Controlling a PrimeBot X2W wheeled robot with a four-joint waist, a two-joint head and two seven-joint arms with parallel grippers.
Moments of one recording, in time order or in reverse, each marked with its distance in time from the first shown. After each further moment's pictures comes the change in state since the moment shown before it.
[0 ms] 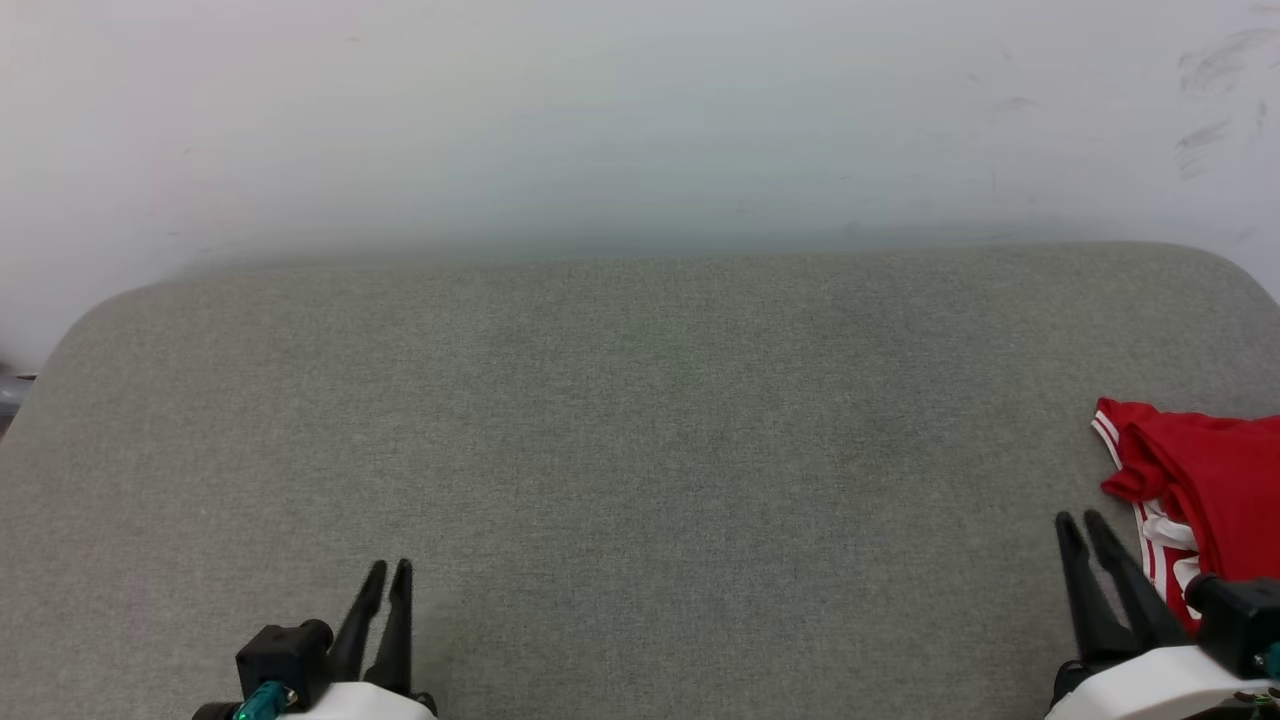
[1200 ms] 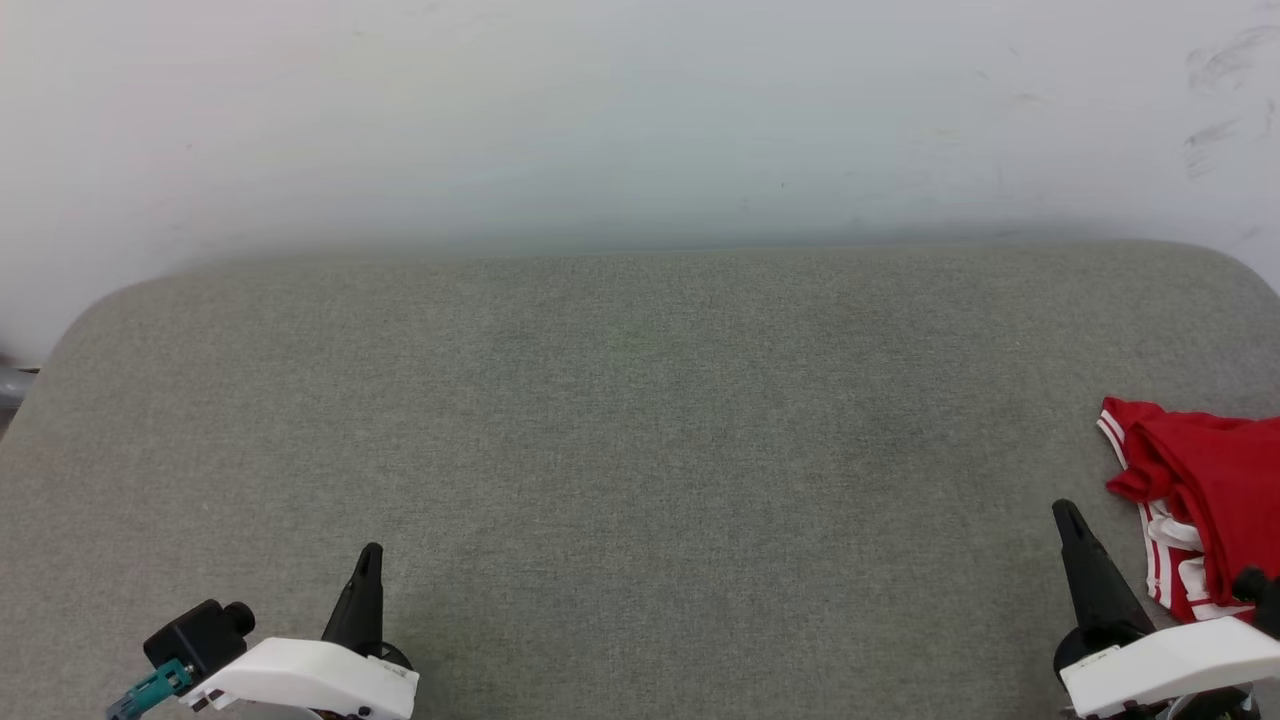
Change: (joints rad) left arm -0.035 -0.058 0.109 0.016 -0.519 -0.062 0.153; right arm -0.078 0.003 -0.008 0.163 0.597 0.000 0.032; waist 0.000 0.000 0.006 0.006
